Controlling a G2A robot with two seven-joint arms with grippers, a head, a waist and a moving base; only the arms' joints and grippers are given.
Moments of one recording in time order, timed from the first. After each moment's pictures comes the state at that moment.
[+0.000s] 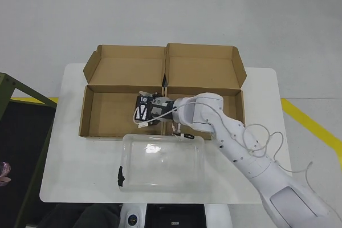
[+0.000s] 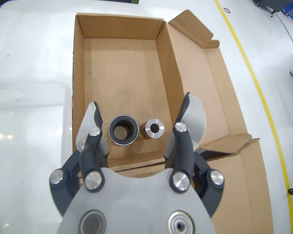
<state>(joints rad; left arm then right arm) -0.33 -0.16 -0.45 -1.44 1.96 -0.37 0.19 -0.70 -1.40 0.81 -1.49 -1.32 -0.70 0.47</state>
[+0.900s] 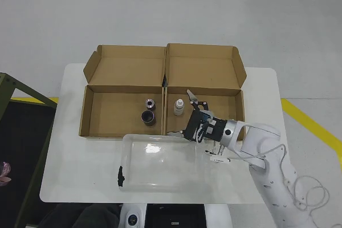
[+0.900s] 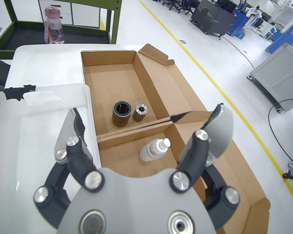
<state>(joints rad) -0.33 -0.16 -0.45 -1.44 1.96 -0.37 0.19 -1.21 -1.27 1.26 -1.97 -1.41 -0.79 0.28</state>
